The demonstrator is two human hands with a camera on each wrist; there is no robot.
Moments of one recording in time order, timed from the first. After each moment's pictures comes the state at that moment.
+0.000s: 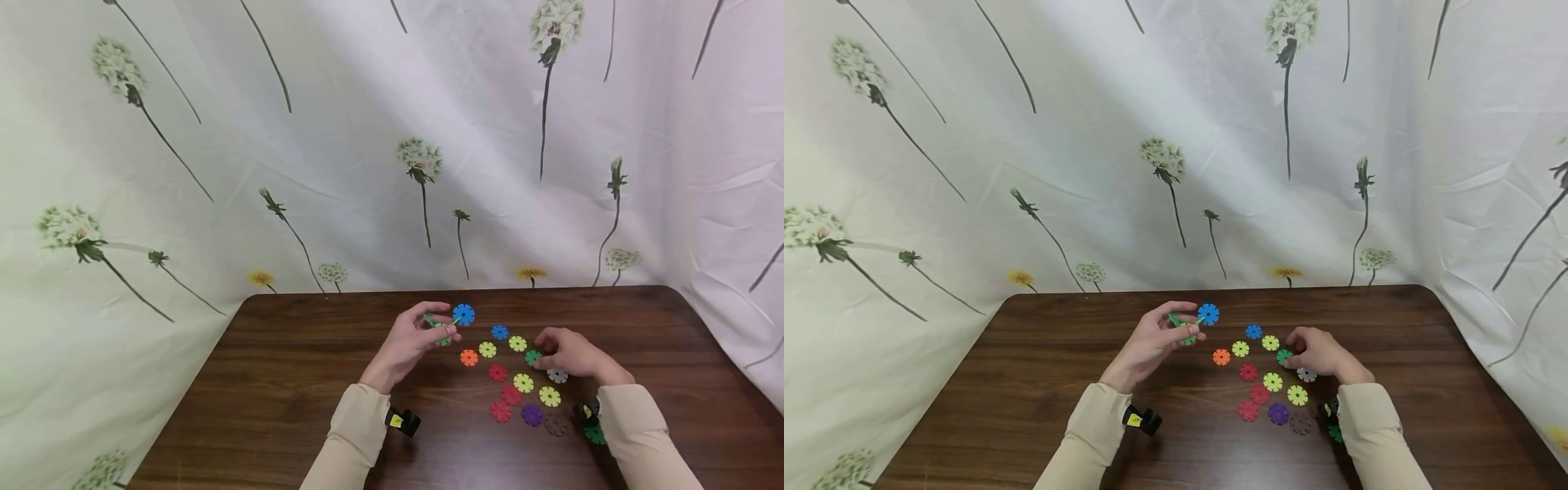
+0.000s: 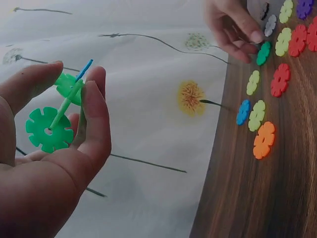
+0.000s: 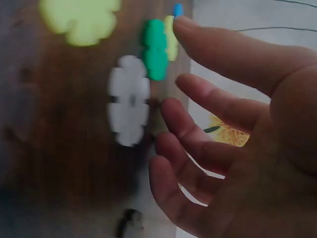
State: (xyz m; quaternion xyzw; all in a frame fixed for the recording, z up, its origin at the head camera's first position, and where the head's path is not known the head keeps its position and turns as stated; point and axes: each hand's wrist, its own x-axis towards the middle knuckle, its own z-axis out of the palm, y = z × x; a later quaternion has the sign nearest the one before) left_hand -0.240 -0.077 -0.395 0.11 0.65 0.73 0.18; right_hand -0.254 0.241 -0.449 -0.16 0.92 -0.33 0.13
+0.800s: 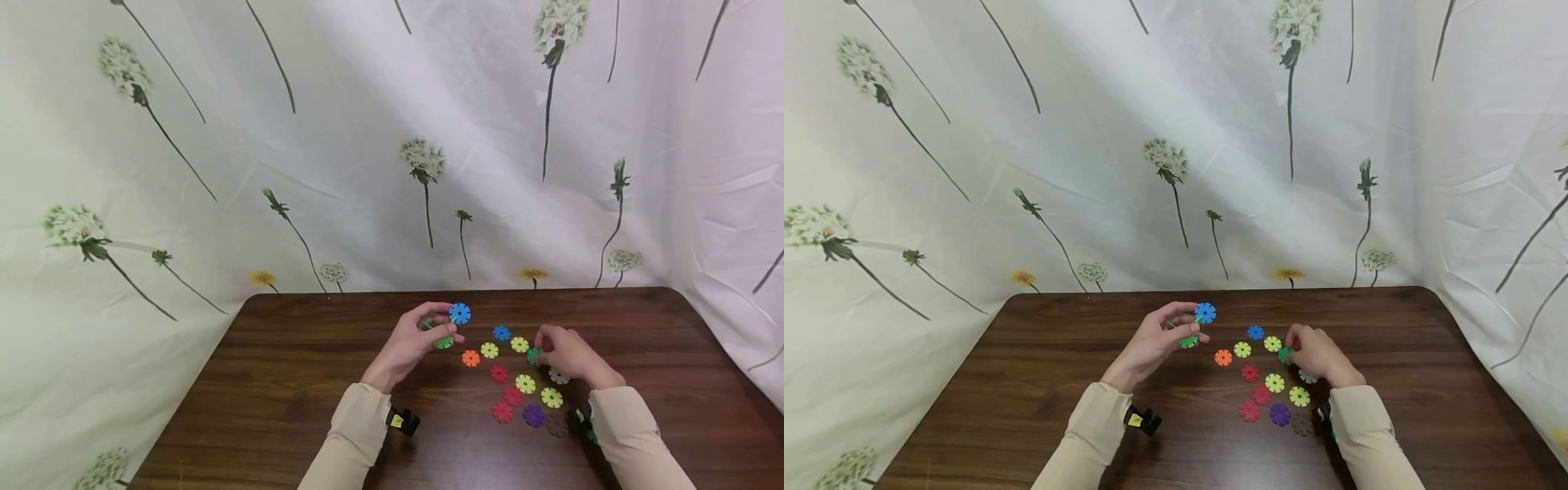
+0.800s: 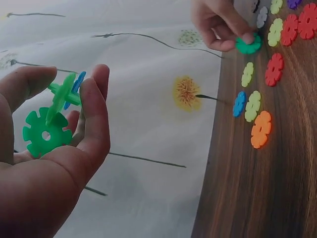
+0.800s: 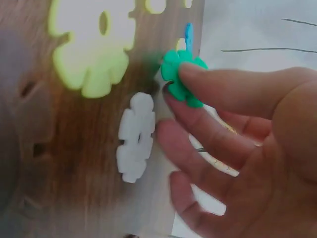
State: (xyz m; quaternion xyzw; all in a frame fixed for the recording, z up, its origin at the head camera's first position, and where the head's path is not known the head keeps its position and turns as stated) left_hand -0.239 -0.079 -0.395 0.12 0.67 0.71 0.17; right_hand -0.250 0.226 -0.452 -0.13 0.93 -0.32 0.09
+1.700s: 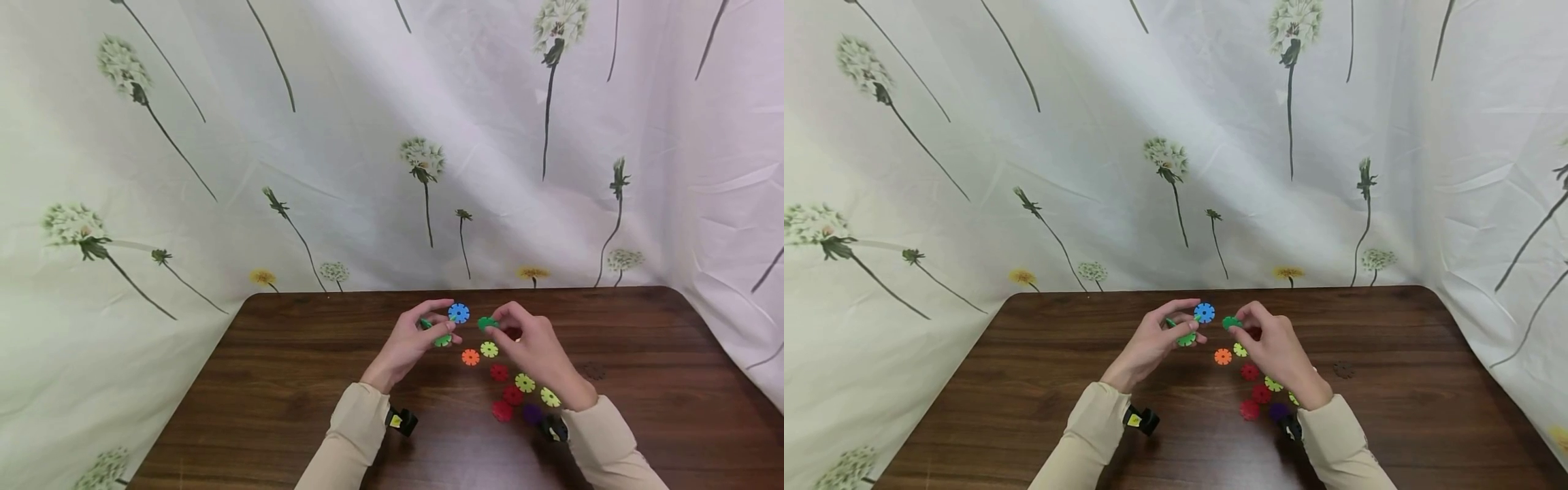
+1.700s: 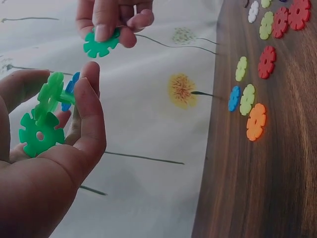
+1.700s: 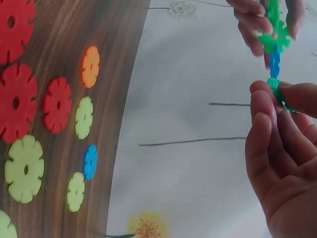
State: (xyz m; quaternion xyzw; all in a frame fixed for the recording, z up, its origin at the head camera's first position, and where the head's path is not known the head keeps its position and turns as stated) left_hand -0.239 -0.081 -0.396 0.14 0.69 0.69 0.16; right_hand -0.221 0.152 -0.410 -0.23 0.85 -0.44 -0.15
